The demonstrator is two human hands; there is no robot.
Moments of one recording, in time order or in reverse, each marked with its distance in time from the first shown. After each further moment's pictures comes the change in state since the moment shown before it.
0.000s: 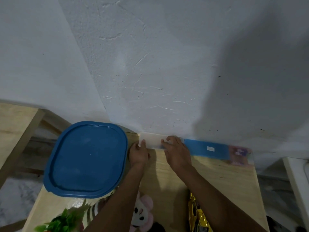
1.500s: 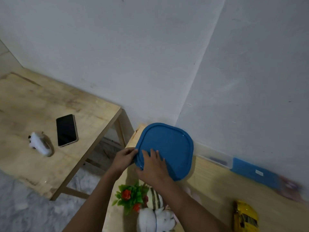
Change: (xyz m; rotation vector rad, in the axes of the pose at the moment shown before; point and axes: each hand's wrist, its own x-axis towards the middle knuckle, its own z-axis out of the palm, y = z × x) left_hand -0.016 -0.017 -0.292 -0.074 -0.091 0.145; right_hand -0.069 -0.283 -0.017 0.099 -0.384 -0.292
